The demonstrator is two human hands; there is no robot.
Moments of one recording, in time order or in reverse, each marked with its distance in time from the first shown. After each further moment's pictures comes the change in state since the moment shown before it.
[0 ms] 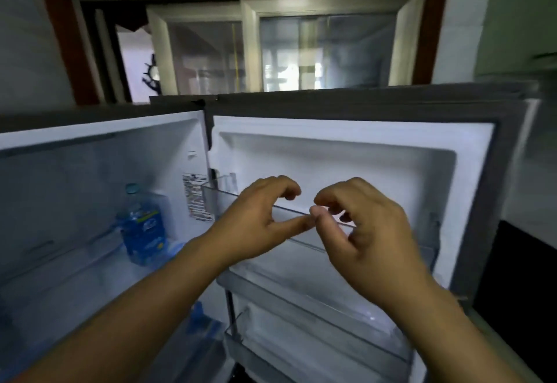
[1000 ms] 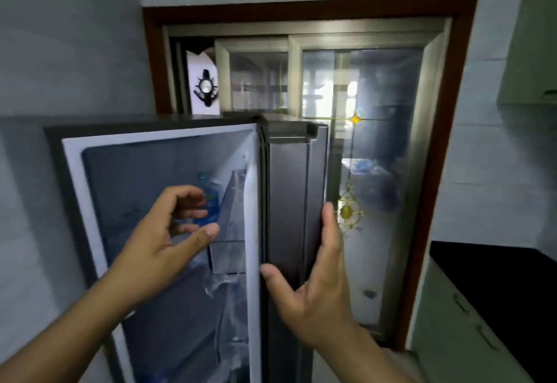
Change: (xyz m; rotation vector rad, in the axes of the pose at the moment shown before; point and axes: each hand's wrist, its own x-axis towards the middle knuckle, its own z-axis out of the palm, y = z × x) left_hand -0.226 0.066 -0.123 -0.236 0.412 -0.188; right_hand -0.109 -0.127 -0.007 0.467 0.162 -0.063
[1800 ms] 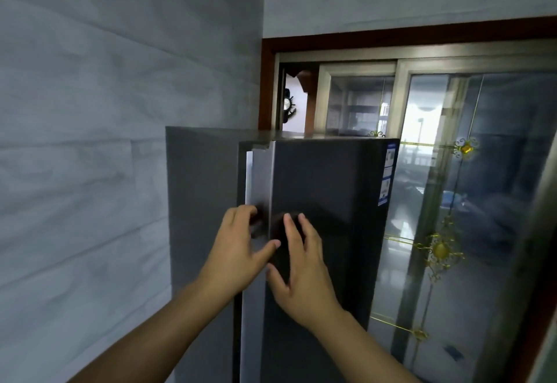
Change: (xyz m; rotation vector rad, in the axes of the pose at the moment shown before) left_hand -0.037 -0.071 -0.122 0.424 0.226 -0.171; right_hand 0.004 -0.075 0.211 -0.063 -0.530 0.022
